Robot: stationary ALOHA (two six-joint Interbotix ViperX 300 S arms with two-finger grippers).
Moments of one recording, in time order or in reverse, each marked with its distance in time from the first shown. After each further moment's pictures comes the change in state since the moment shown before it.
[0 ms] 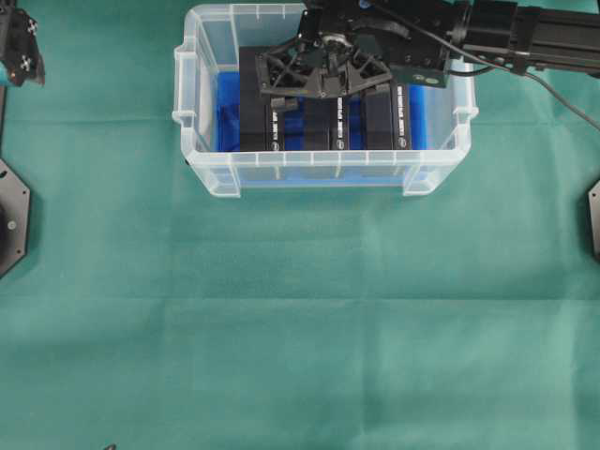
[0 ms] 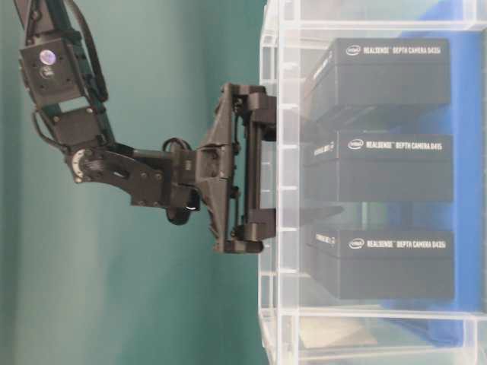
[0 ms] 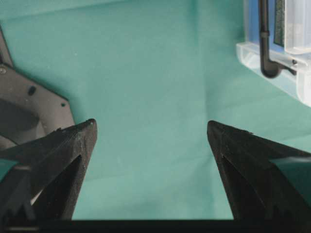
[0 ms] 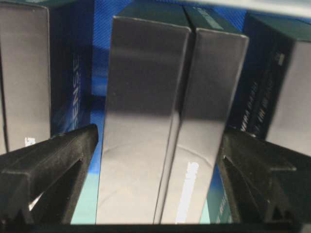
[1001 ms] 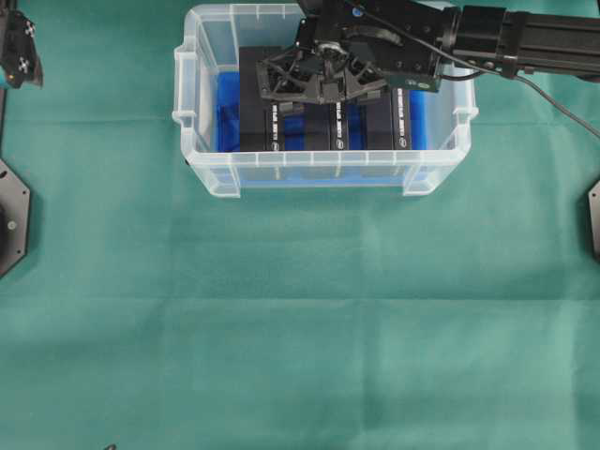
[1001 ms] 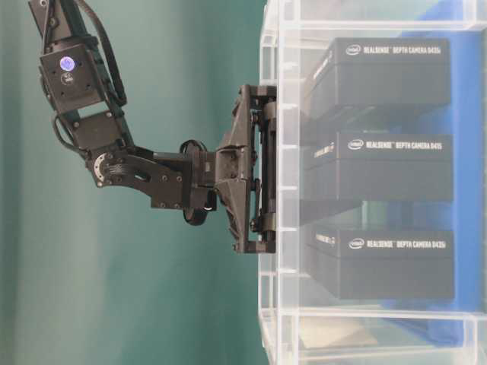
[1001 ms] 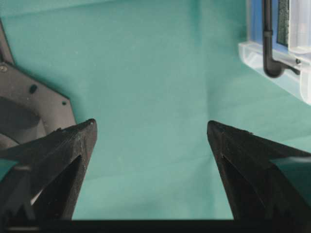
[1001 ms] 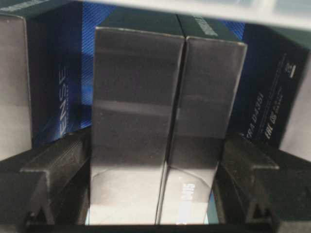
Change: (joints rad) left arm 0.000 -0.006 0.009 0.000 0.000 -0.008; right arm -0.002 0.020 0.014 -0.002 -0.015 0.009
